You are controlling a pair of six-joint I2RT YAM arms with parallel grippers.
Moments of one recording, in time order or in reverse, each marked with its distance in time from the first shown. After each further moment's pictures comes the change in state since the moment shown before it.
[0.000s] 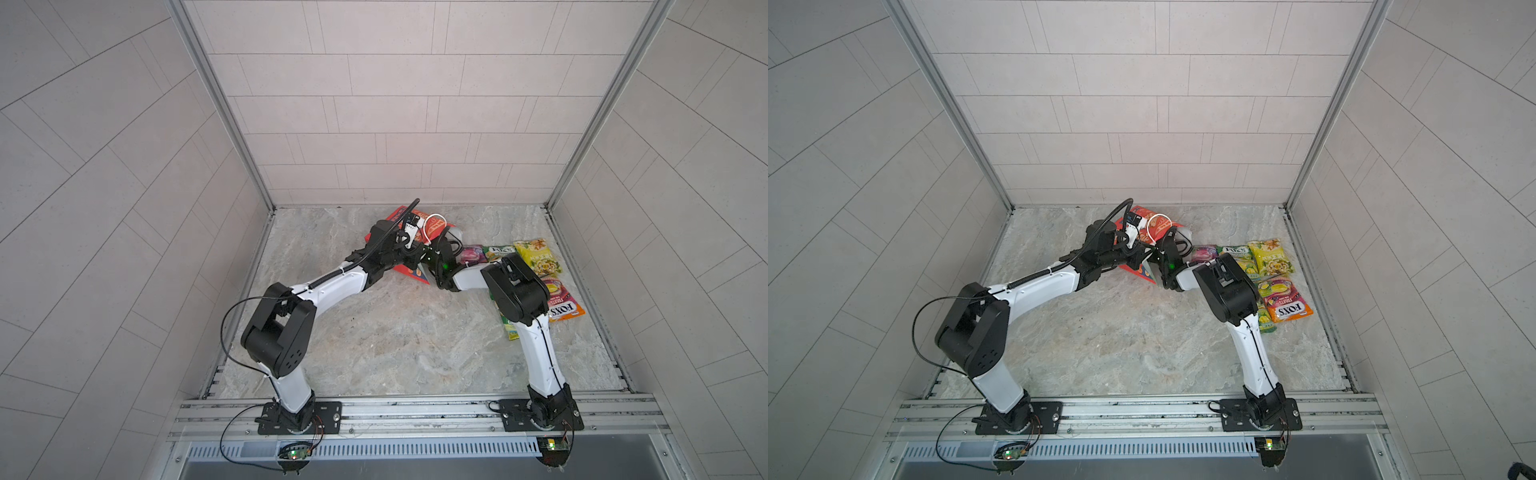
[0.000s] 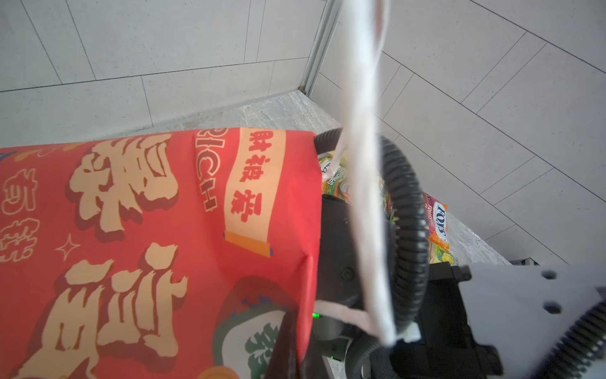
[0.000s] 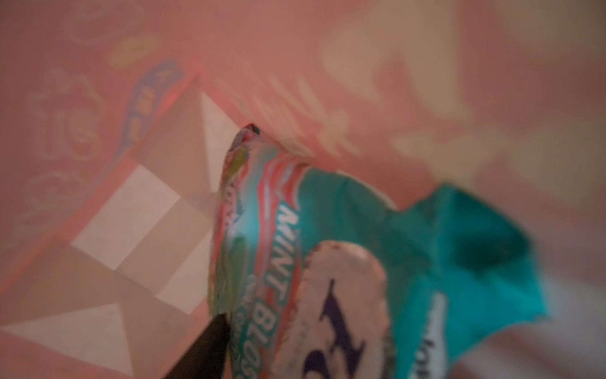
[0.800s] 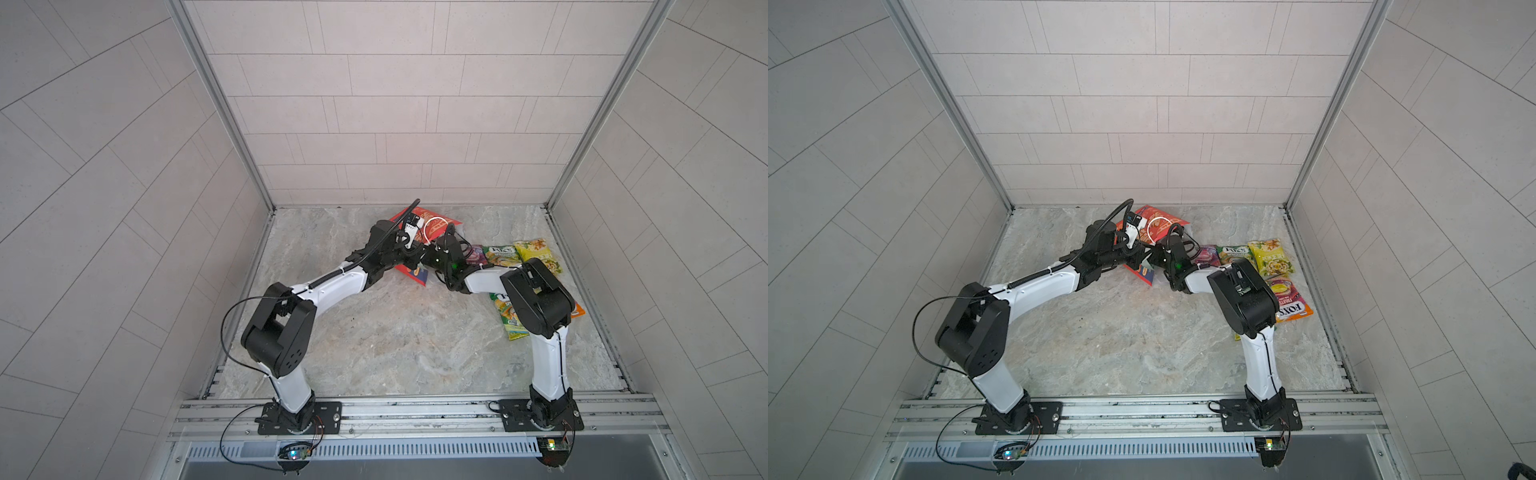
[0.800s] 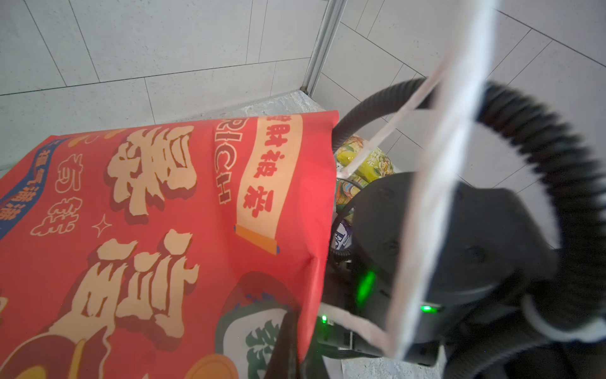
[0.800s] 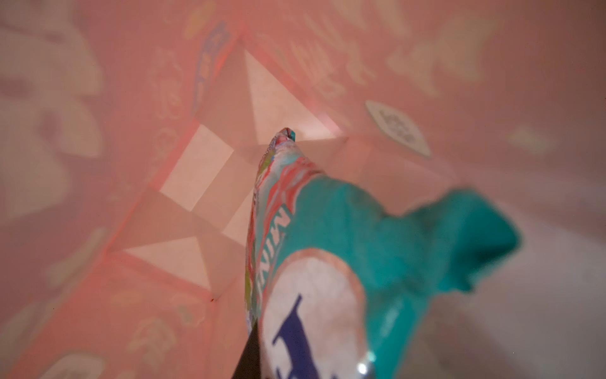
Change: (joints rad) left arm 0.002 0.005 0.000 -0.003 -0.007 0.014; right arm -0.005 -0.239 -0.184 -0.106 -0.098 0.127
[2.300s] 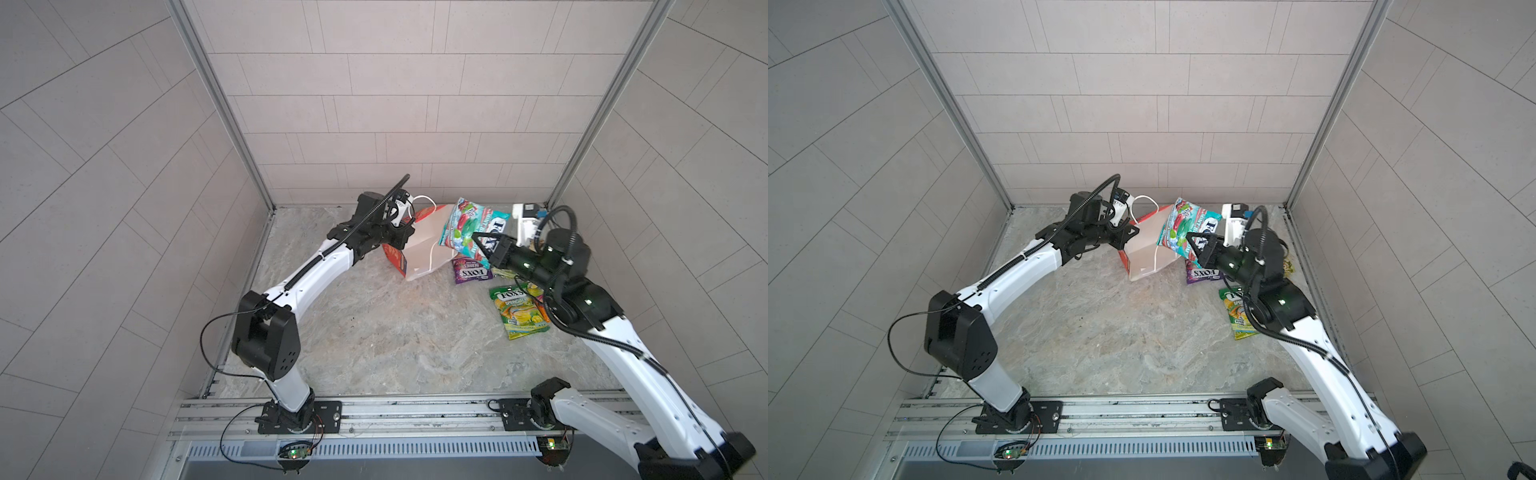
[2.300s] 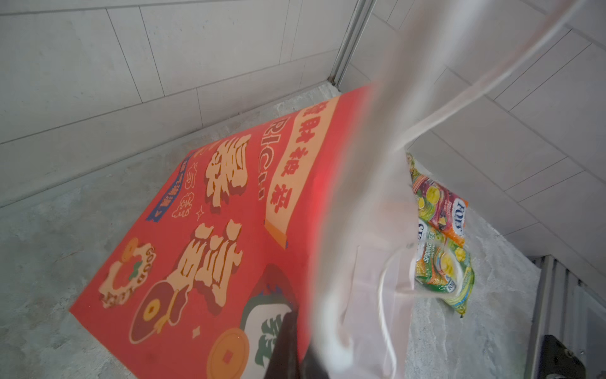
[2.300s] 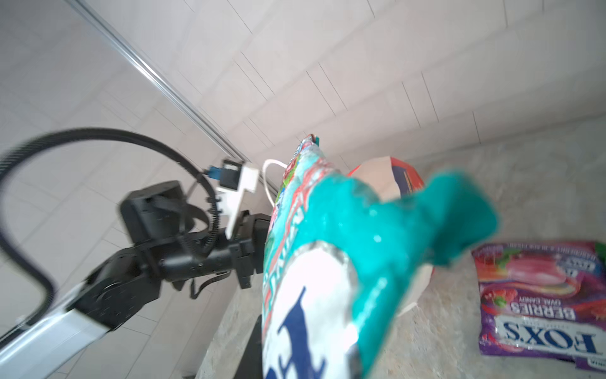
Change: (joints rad) left arm 0.115 -0.044 0.355 -0.537 0.037 0.093; right arm -0.130 -1.157 -0.048 -0.764 -0.290 -0.160
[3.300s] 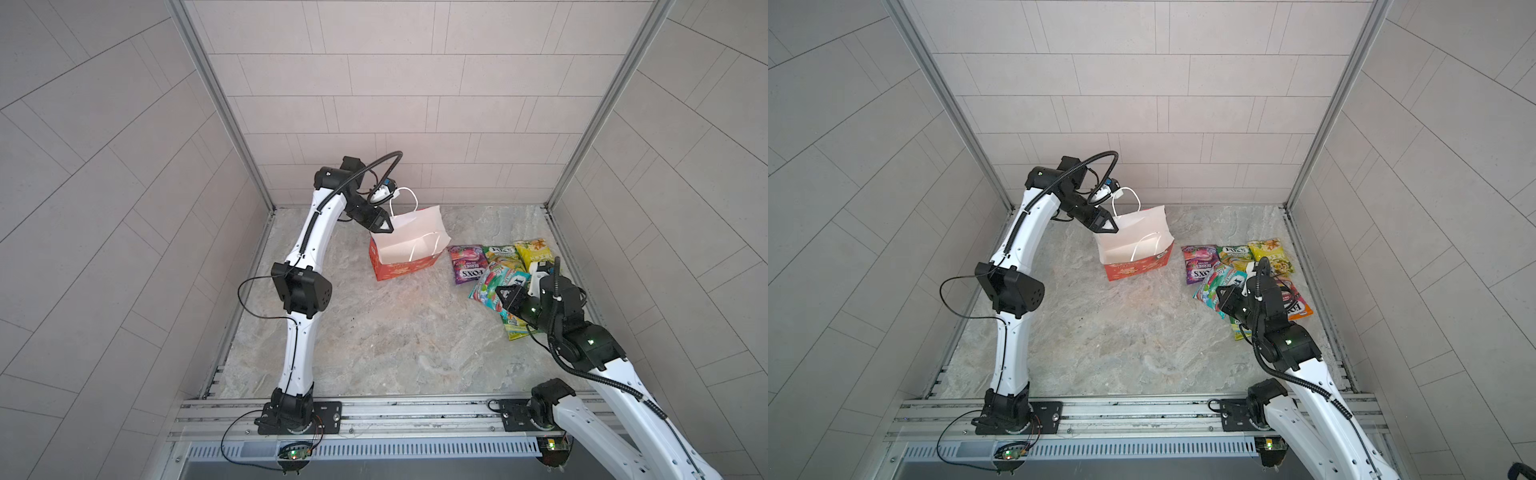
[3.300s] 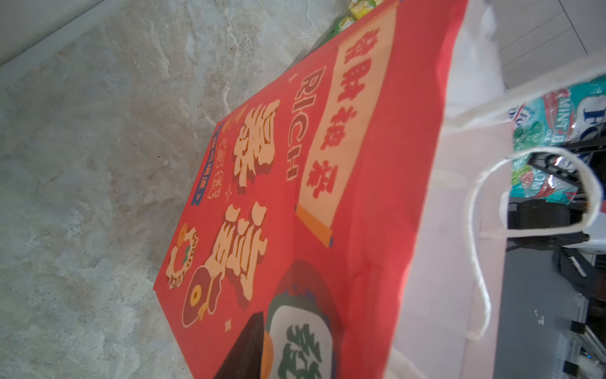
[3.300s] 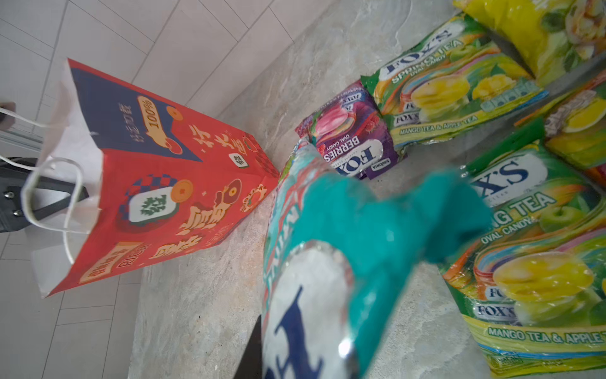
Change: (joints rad) left arm 0.200 0.586 1.072 -1.143 0.200 0.505; right arm -0.065 -0.191 -0.388 -0.304 0.219 0.154
